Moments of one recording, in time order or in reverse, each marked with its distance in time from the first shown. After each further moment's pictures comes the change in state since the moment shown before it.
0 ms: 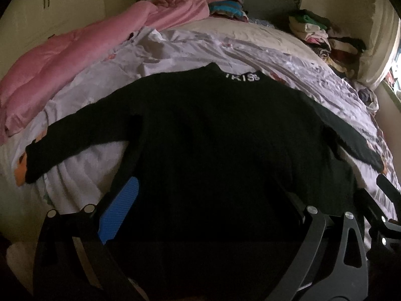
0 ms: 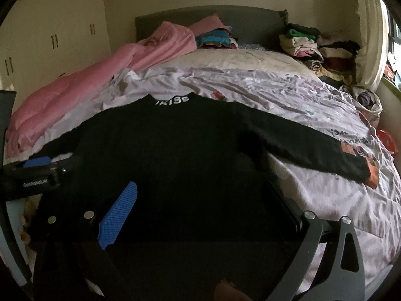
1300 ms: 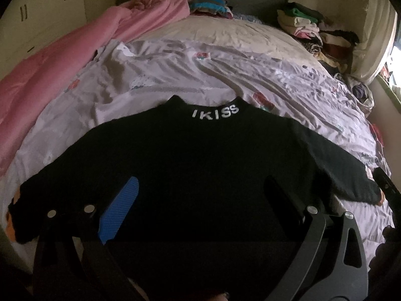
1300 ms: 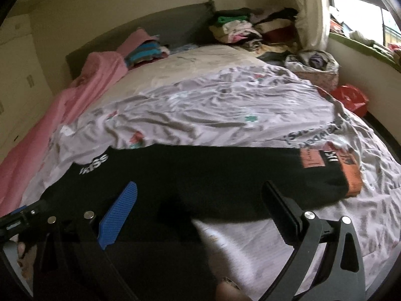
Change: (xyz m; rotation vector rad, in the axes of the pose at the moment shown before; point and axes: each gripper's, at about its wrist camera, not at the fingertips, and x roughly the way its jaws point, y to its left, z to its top) left arm 0.060 -0.061 0.104 0.063 0.031 -0.045; right arm 0.048 -0.131 0.072 0.347 -0.038 -0.211
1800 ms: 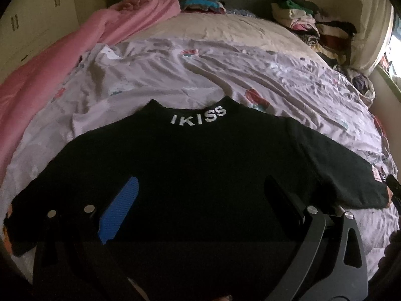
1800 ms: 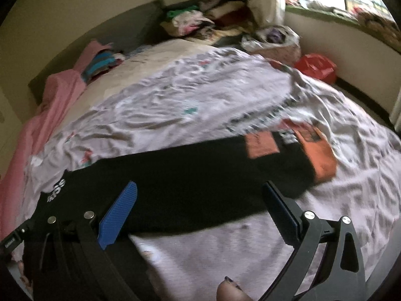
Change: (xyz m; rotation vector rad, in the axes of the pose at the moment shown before) left arm 0.040 -0.033 0.012 0.052 0.026 0.001; right arm 0.024 -0.087 -0.003 0.218 0.046 -0.144
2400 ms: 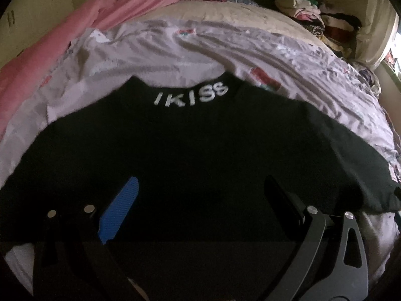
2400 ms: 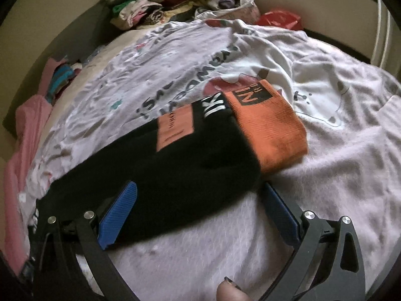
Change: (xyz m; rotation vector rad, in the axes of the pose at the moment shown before) left arm 0.060 -0.004 -0.016 -0.021 0.047 0.008; right arm 0.057 -0.096 -0.003 0.247 0.110 -0.067
